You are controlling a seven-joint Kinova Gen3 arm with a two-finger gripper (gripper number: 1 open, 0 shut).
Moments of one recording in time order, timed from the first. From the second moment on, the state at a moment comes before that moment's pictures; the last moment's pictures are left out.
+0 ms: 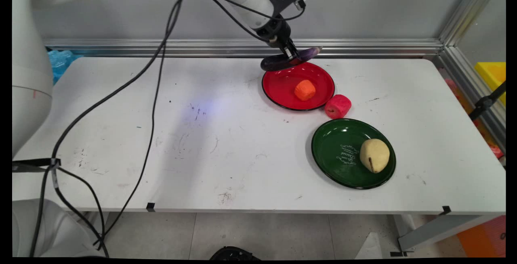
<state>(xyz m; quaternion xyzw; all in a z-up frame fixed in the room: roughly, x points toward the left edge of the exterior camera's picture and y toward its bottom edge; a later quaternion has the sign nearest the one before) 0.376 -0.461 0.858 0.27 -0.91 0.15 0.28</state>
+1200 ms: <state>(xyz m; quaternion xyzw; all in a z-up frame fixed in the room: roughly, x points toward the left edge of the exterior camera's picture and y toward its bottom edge) 0.385 -0.273 0.895 0.14 -0.96 0.05 0.25</state>
